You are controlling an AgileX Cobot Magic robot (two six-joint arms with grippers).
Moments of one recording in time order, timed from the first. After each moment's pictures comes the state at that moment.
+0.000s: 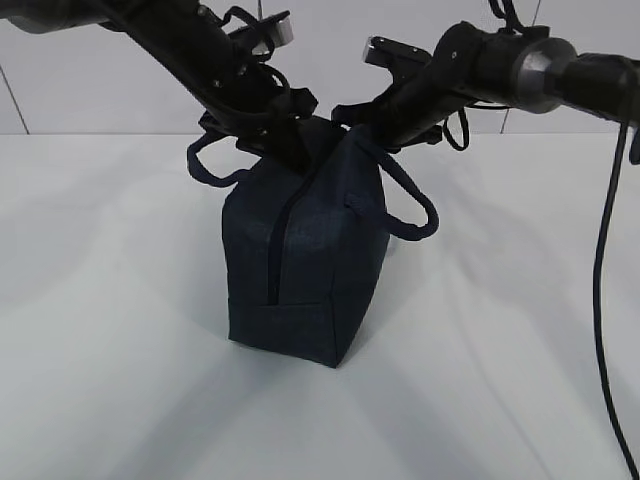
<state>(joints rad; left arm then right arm) -0.41 2.22 -1.99 -0.58 1.08 0.29 0.27 2.44 -2.13 0.40 0.64 -0.10</state>
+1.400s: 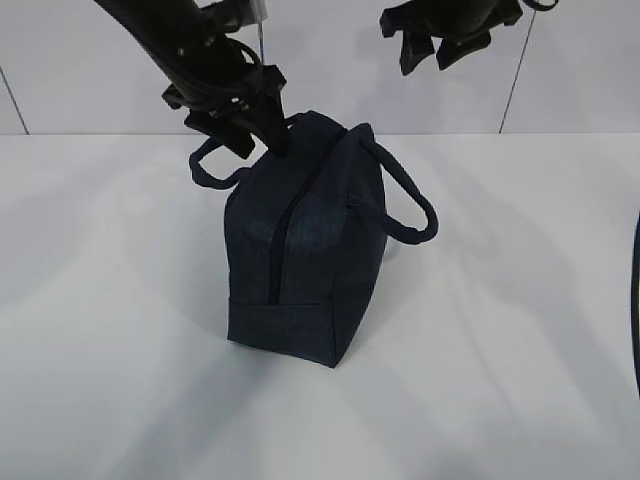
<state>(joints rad) -0.37 2.20 -2.06 -0.48 1.23 0.24 0.27 2.36 -2.57 0.01 1.25 -0.01</state>
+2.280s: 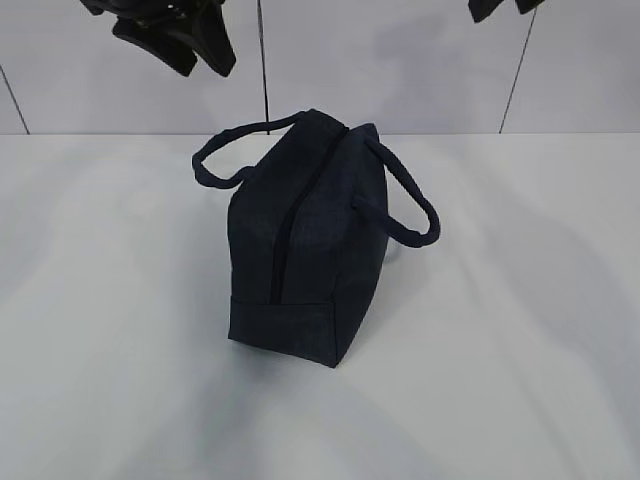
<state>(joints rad) -0.36 1.99 -2.06 -0.30 1.24 0.12 0.27 1.88 -2.10 -0.01 1.26 -0.06</state>
